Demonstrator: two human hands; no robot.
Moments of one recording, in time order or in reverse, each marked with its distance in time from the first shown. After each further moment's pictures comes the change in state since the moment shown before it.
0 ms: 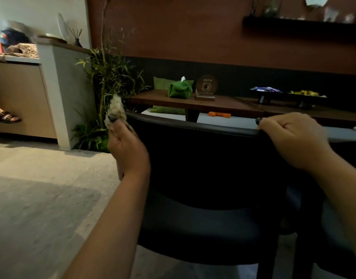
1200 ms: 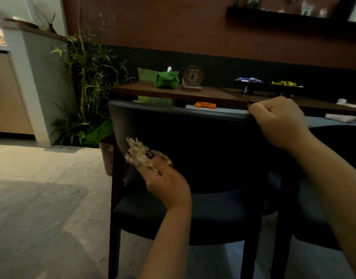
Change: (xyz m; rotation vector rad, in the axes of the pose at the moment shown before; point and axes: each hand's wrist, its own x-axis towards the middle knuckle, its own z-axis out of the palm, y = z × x) left_hand -0.116 -0.037 -0.016 -0.027 -0.026 -0.021; right_hand -0.004 -0.011 0.000 0.040 0.054 0.051
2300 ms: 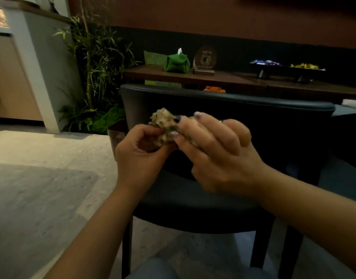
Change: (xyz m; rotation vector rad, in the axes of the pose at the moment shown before) left_hand 0.092 0.046 -0.065 0.156 -0.765 0.340; right_hand -0.054 -0.059 0.108 -0.467 0.523 -1.111
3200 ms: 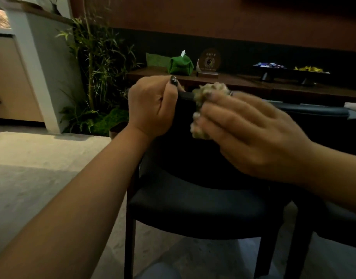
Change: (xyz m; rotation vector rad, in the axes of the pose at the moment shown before) left_hand 0.110 -0.007 0.011 0.354 0.041 0.566; right_hand 0.025 0.041 -0.024 0.018 -0.237 -0.127
